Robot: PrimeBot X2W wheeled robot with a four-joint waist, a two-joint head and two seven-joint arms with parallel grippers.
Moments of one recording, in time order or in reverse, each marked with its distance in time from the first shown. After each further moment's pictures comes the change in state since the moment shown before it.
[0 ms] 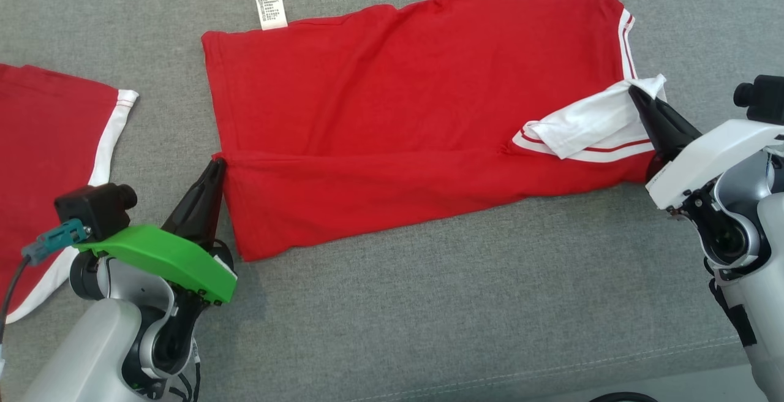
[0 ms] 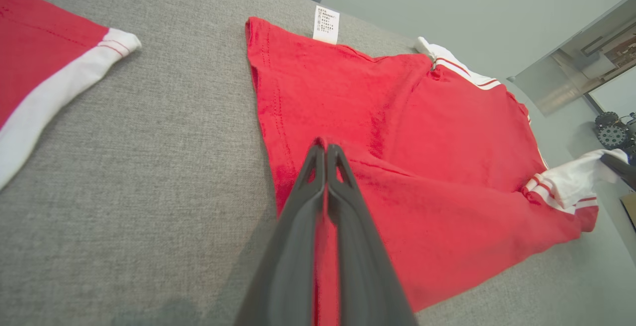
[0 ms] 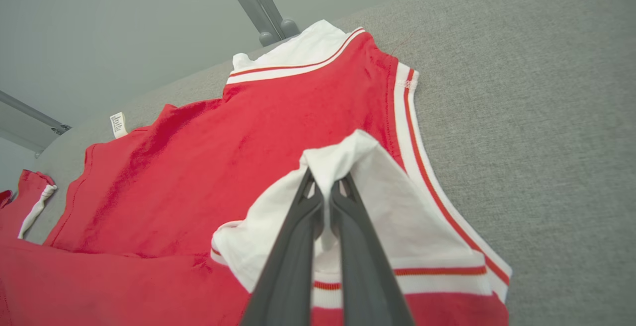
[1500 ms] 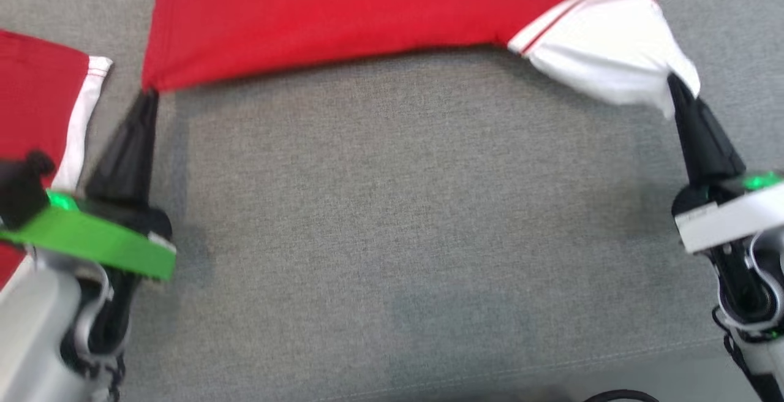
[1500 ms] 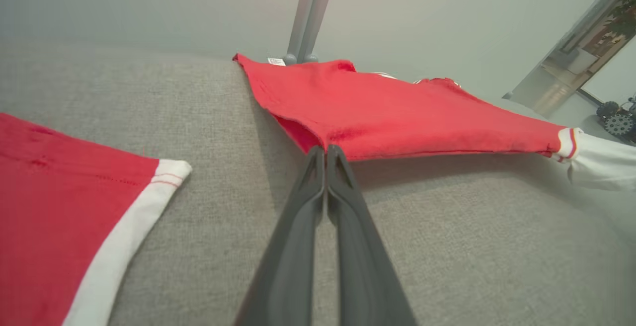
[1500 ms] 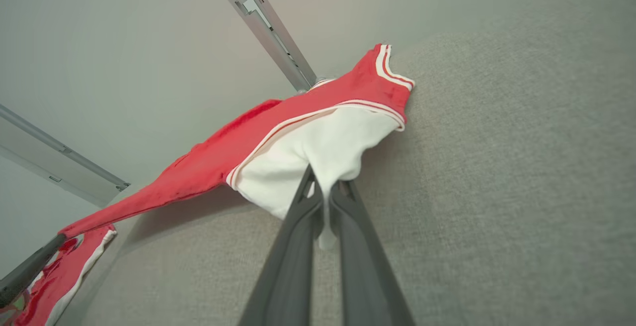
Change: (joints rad) left arm -0.210 0.166 -0.061 0.091 0.018 -0.164 -0.250; right arm 0.121 -0.049 0.014 -0.248 0.153 0.000 -0.320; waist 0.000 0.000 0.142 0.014
